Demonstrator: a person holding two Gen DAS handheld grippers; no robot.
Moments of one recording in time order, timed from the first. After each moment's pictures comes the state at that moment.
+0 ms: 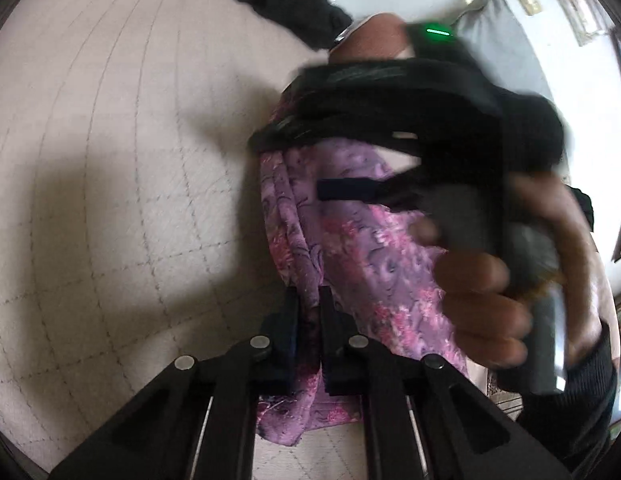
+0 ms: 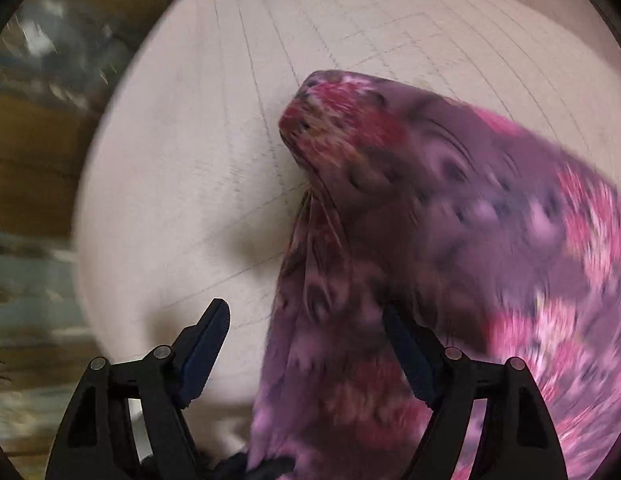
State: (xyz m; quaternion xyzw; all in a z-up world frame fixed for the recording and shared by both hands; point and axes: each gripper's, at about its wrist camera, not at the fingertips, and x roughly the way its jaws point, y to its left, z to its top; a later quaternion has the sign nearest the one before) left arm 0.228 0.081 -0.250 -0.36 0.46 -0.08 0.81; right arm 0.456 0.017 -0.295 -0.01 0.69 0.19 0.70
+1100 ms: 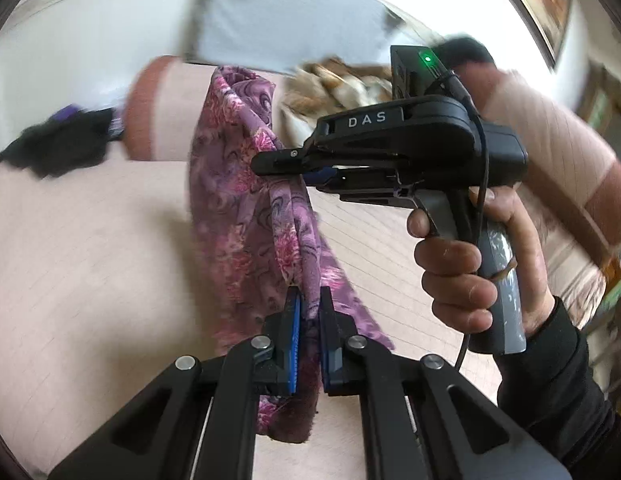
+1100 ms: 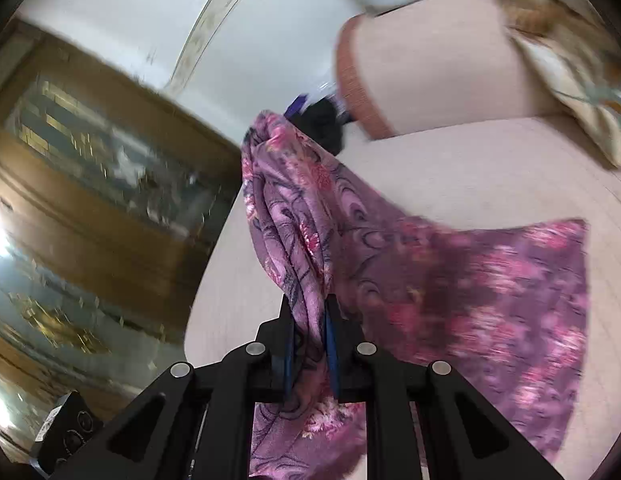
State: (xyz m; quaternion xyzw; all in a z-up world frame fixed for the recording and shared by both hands) left arm 0.226 -0.173 -0.086 -0.07 0.42 -0.25 0.87; right arm 0.351 -0.289 -0.110 0.24 0.48 0.28 0.80
